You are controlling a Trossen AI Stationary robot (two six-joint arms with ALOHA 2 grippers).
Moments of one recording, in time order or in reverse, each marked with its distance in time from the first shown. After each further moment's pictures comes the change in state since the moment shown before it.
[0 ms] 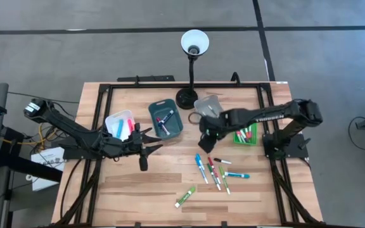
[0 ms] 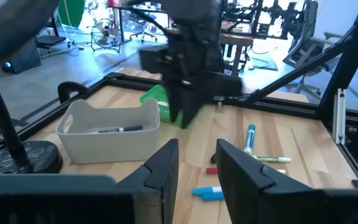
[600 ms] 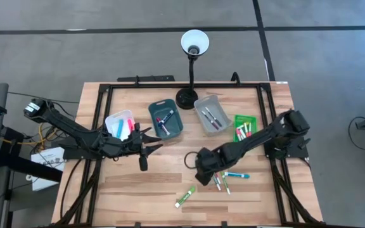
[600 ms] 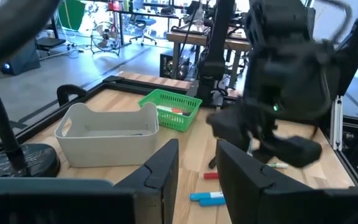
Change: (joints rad) left arm 0.000 -0.001 0.000 0.021 0.000 0.000; right arm 0.340 0.218 0.000 0.153 -0.001 0.367
